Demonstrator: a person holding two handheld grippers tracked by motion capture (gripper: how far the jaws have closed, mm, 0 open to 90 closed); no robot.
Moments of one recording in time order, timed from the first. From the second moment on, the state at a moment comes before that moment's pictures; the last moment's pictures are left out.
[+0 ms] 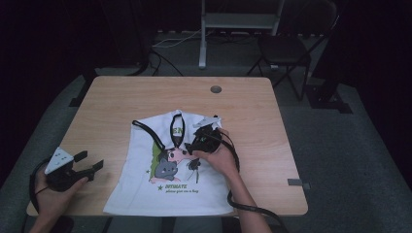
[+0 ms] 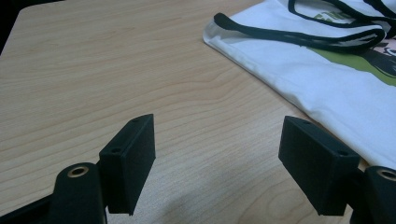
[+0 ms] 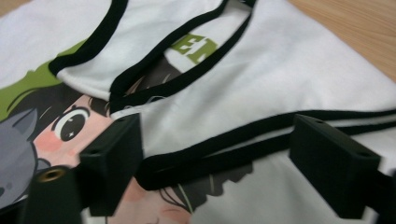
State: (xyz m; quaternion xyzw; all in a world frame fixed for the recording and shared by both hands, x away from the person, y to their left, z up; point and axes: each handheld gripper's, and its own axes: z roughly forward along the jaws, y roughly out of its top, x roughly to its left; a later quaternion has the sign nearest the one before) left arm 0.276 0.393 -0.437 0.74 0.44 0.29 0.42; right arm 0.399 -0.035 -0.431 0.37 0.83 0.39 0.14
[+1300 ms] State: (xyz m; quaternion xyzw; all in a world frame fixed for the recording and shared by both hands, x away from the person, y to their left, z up) left arm 0.358 0.358 -0.386 0.74 0.43 0.28 0.43; right arm 0.380 -0.156 -0.417 0.48 0.75 0.43 0.18
